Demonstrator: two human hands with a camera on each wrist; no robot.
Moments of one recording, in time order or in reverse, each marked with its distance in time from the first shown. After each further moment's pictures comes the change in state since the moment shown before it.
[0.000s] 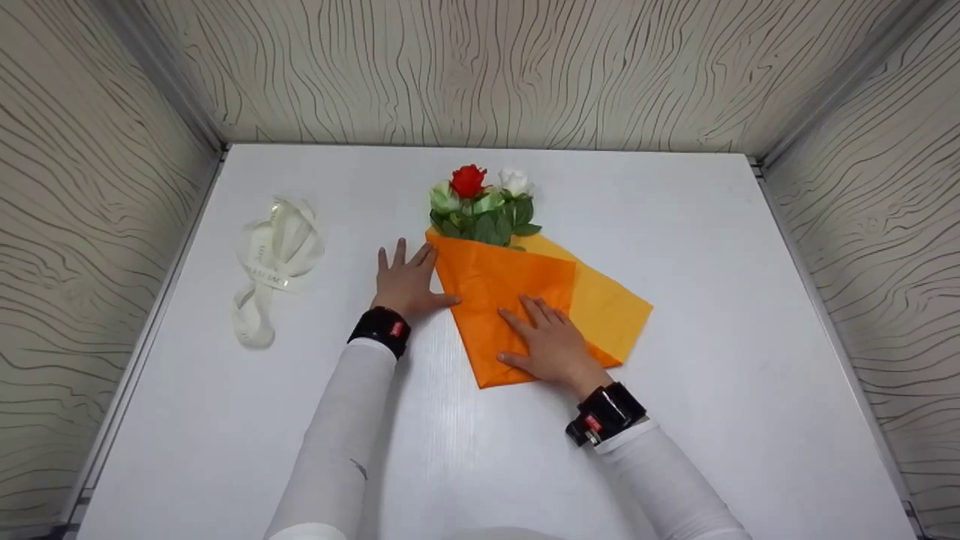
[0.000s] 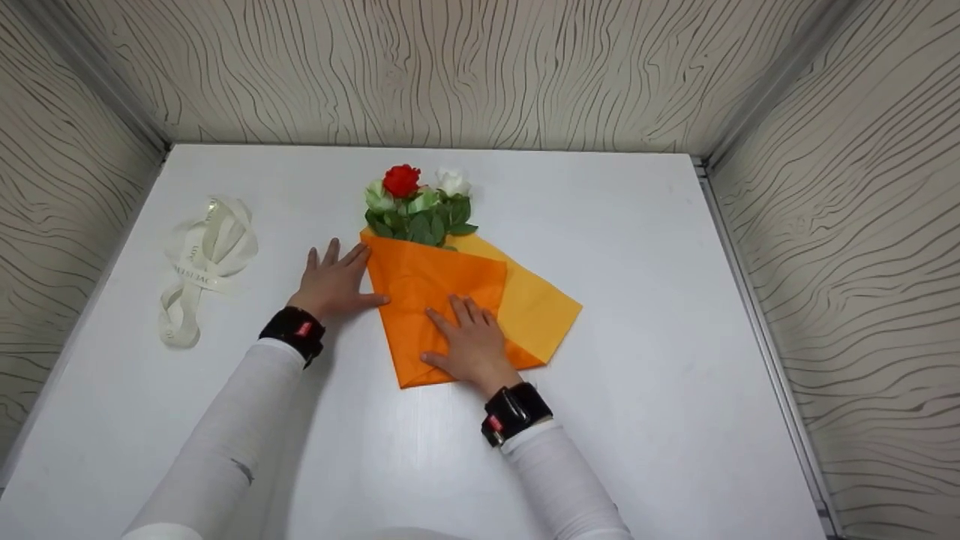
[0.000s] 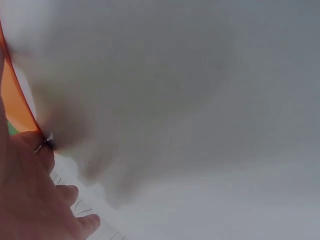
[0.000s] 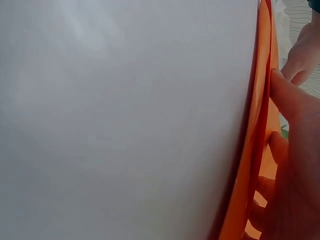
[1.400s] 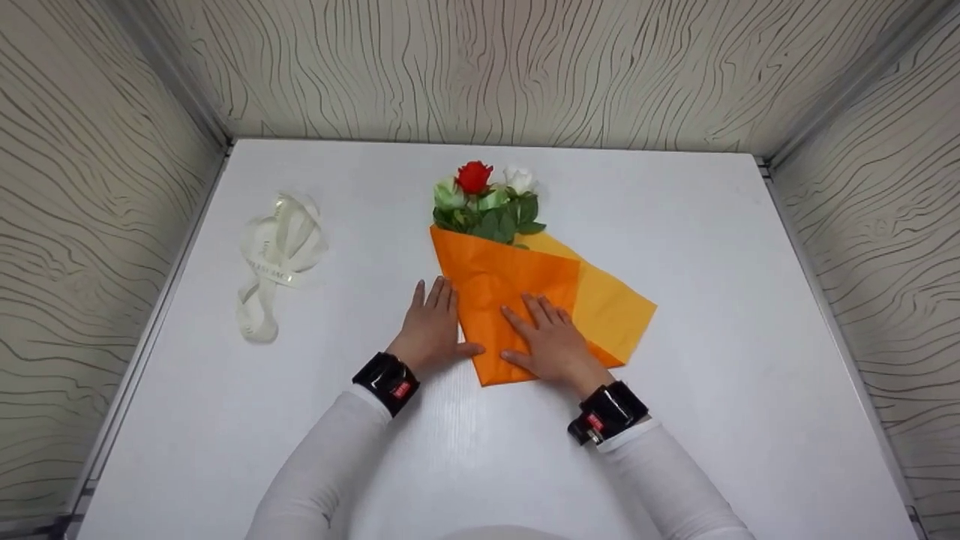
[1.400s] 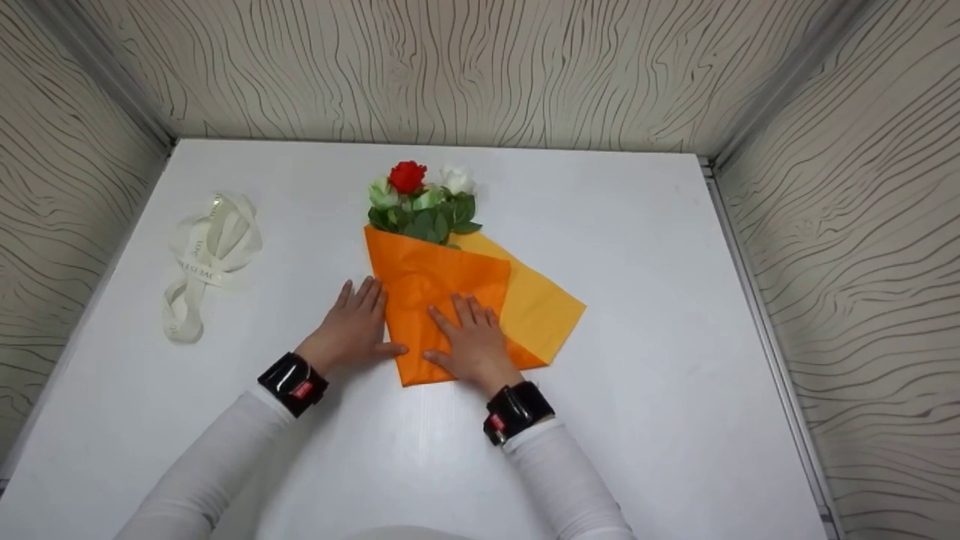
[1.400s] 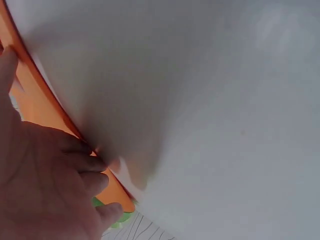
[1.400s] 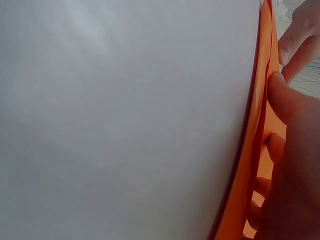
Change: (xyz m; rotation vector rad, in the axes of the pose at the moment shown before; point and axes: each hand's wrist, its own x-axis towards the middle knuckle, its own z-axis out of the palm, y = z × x) left_hand -0.060 0.047 0.022 0.274 -0.071 0.168; right_hand -0.001 0.000 -0.001 0.014 0.009 -0.043
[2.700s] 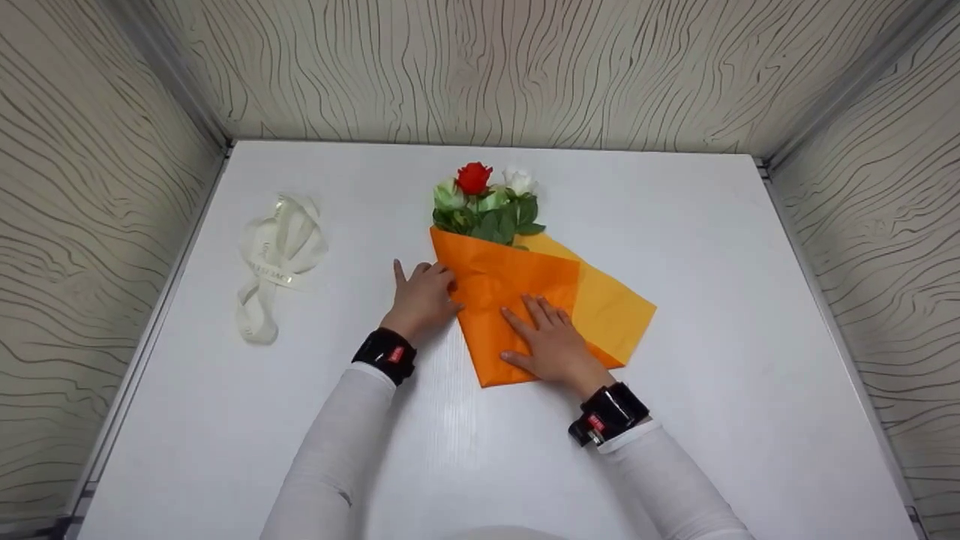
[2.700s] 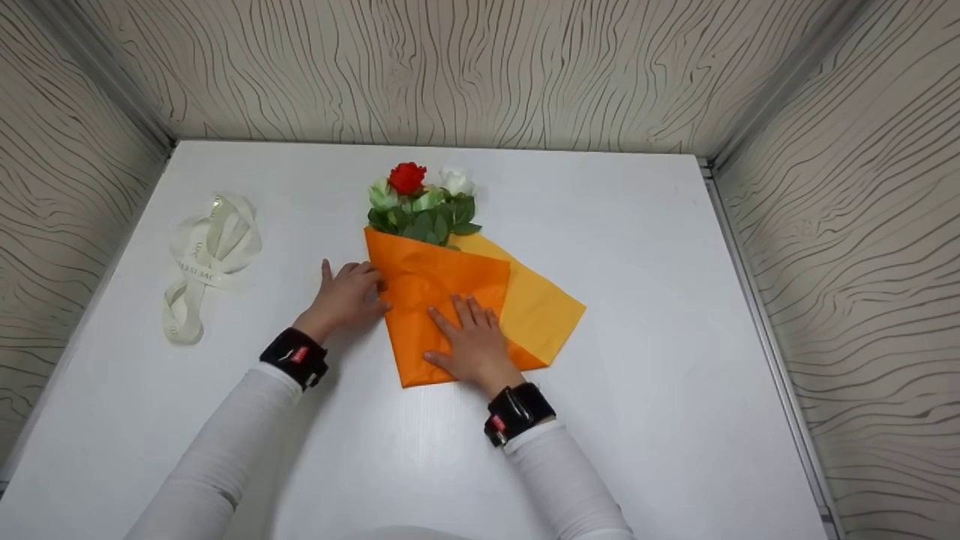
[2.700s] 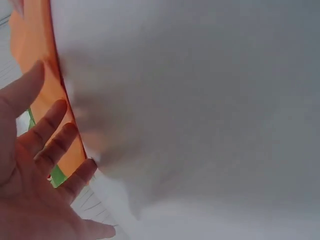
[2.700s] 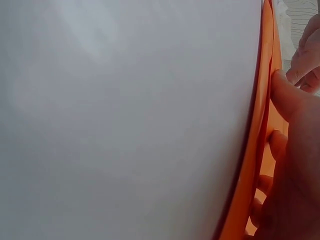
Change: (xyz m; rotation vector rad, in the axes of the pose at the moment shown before) left_hand 0.034 -0.032 -0.012 -0.334 0.171 -0.082; right_hand -0.001 0.002 0.001 0.030 -0.006 -0.009
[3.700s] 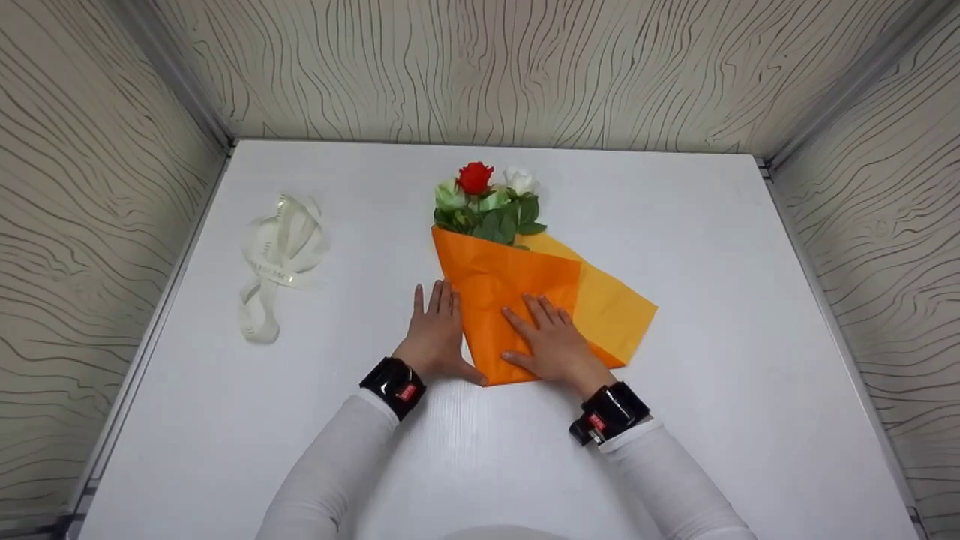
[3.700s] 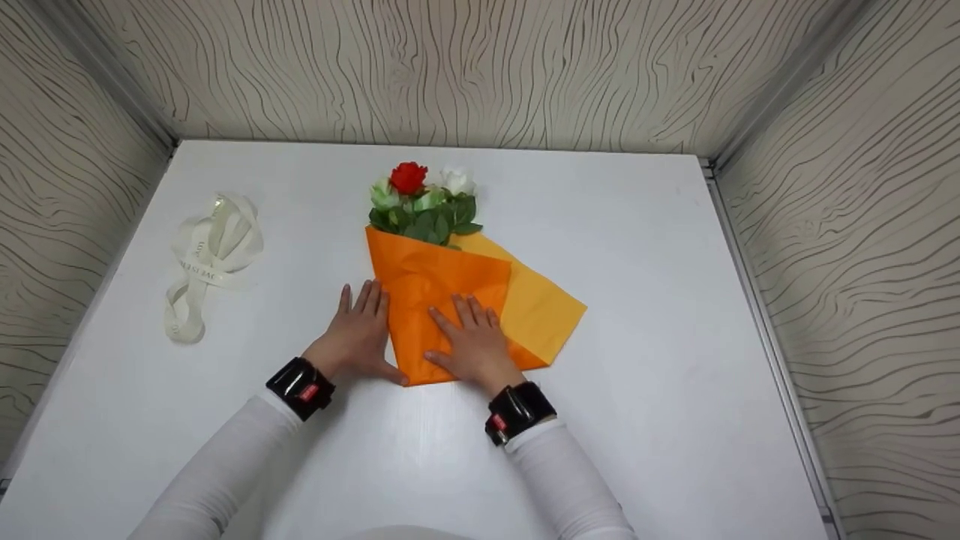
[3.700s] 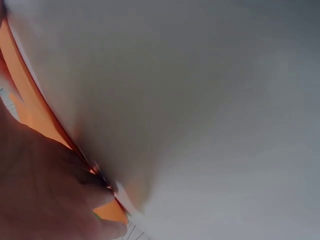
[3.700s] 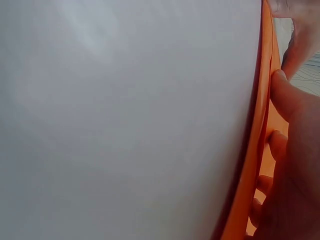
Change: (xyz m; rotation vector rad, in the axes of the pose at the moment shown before) left_hand -0.042 0.029 0.019 0.259 -0.195 0.077; right_hand 0.001 0.000 0.000 -0.017 -0.006 0.018
